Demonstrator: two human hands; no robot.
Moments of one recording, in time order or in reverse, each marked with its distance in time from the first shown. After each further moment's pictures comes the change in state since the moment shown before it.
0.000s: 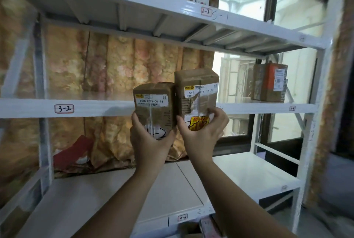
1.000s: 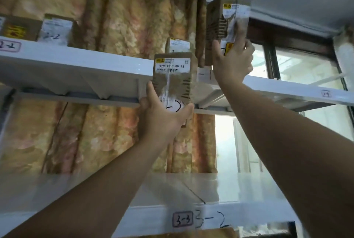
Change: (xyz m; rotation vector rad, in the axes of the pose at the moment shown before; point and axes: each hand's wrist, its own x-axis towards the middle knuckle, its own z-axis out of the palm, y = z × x) left_hand 0.205 0.138 0.205 0.165 0.025 0.331; right_hand 0.431 0.018 0.071 0.080 0.173 -0.205
